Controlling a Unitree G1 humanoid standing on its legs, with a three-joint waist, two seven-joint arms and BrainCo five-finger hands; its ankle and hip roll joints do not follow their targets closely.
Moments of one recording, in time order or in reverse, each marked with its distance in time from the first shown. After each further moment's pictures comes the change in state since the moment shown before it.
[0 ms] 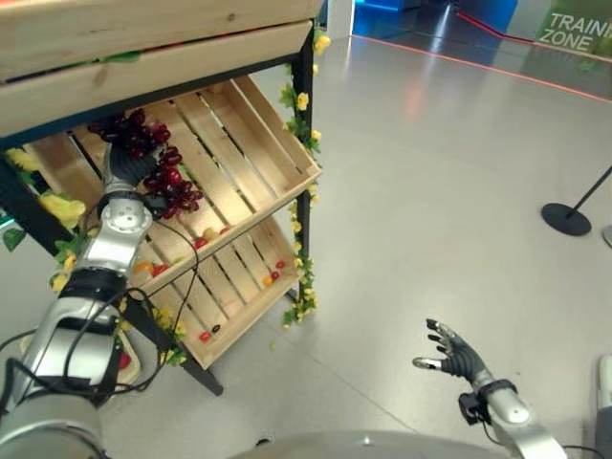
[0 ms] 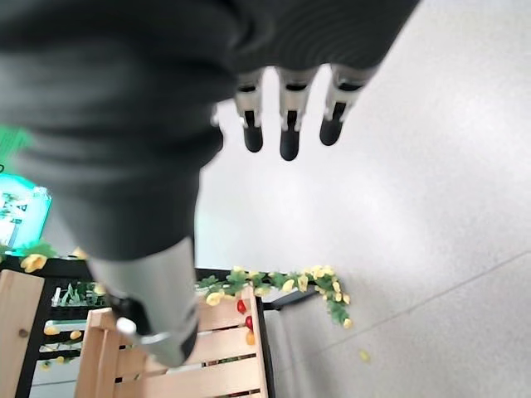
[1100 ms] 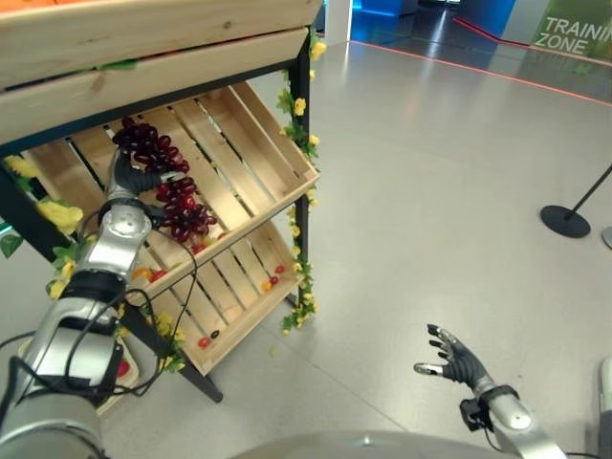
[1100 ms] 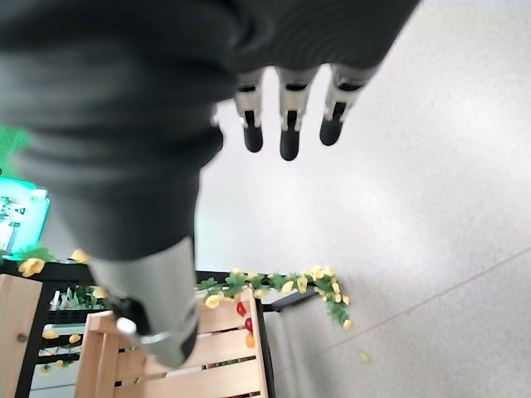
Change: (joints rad) left arm -0.002 0.007 -0.042 0.046 0.049 0.022 -0.068; right arm 0.009 0.000 0.001 0.000 0.000 0.000 0.003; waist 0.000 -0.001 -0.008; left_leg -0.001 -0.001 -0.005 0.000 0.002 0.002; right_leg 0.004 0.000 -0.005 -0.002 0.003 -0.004
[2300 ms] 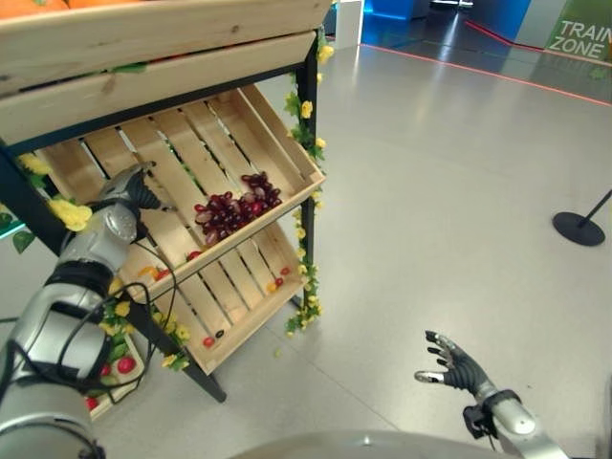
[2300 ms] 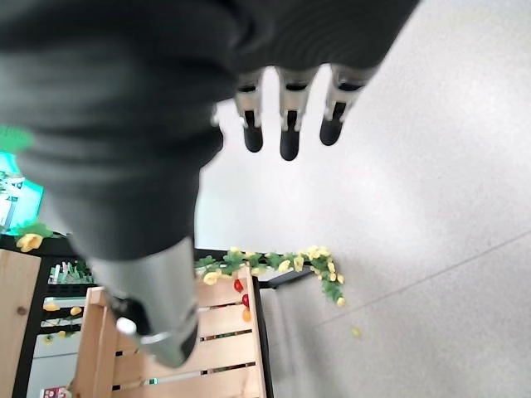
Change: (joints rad) left arm -0.013 0.068 -0.066 0.047 0.333 0.054 -0.230; right arm 0.017 -0.014 -0.001 -0.004 0.001 -0.001 0.051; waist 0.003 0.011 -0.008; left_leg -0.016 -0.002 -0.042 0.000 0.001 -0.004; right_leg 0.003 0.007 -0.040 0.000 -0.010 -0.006
